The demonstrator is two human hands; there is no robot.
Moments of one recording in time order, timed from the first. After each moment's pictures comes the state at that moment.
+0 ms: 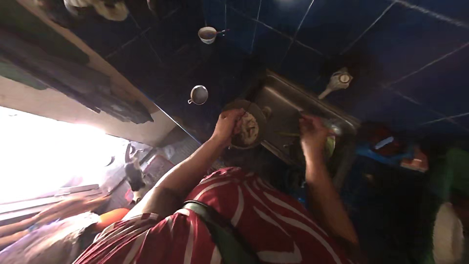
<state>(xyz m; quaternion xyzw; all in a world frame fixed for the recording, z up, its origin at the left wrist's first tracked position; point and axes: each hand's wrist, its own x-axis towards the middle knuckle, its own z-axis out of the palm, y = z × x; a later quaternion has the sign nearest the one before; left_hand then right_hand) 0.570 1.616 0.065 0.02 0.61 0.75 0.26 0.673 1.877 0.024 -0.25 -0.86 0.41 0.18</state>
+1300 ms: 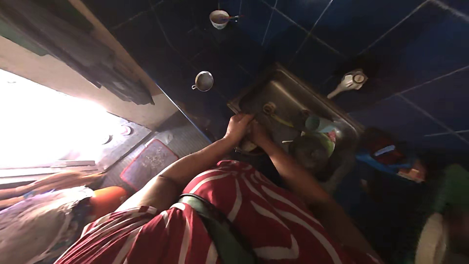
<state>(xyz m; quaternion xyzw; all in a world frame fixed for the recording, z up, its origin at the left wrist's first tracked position) 0.600 1.635 0.015 -0.02 0.65 0.72 0.25 0.616 1.772 -0.032 -0.04 -0.92 0.30 -0.24</state>
